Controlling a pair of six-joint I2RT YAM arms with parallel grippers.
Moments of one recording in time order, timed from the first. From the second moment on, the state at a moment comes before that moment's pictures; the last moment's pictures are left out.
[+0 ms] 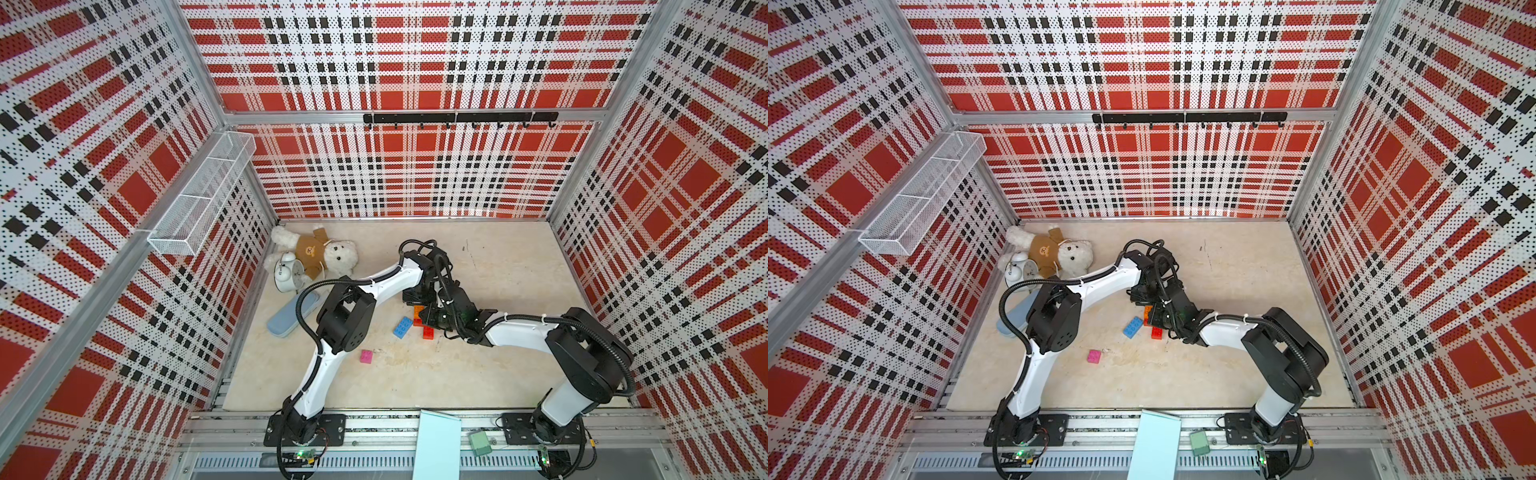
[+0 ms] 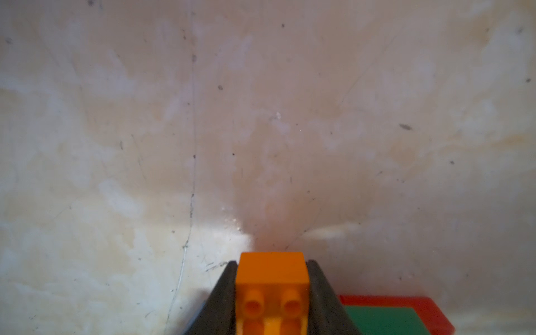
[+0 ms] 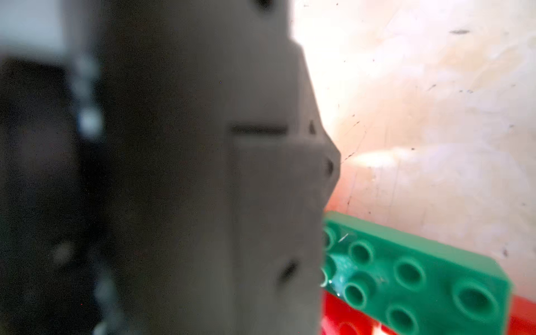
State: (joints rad) left arm -0.75 2.25 1.85 -1.02 -0.08 -0.69; right arm 0.75 1.65 0.77 0.16 -0.11 0.91
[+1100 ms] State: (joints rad) left arm -0.75 2.19 1.75 -0.92 -0.10 -0.73; right arm 0.76 1.68 0.82 0.07 -0.07 0.93
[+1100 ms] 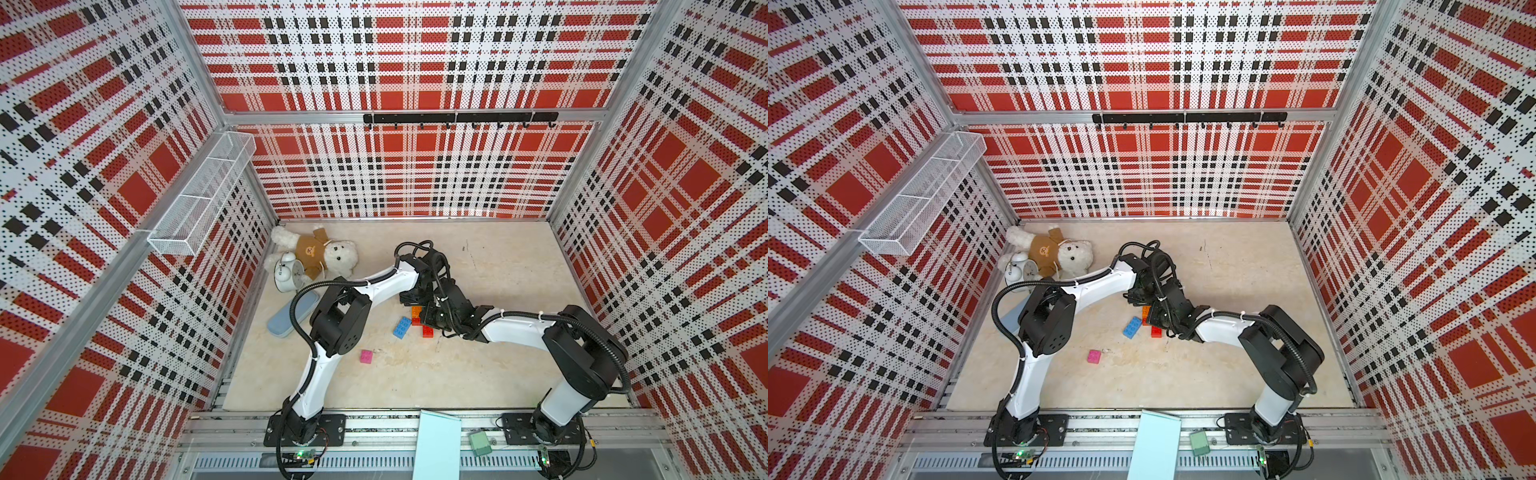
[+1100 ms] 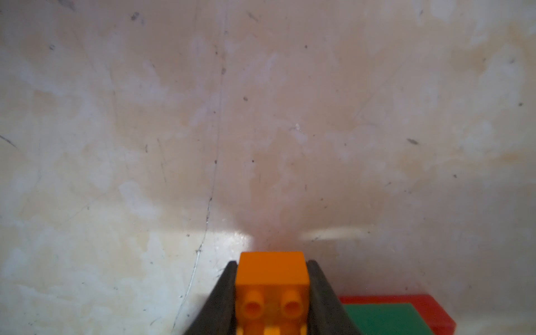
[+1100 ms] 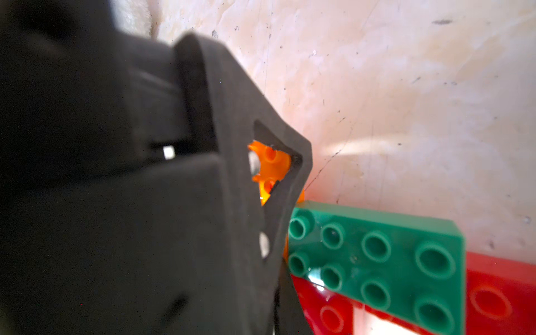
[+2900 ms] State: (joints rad) left arm -0.72 1.36 1.01 -0.73 -0.06 -0.56; right arm 0.54 1.41 0.81 -0.21 -0.17 0.70
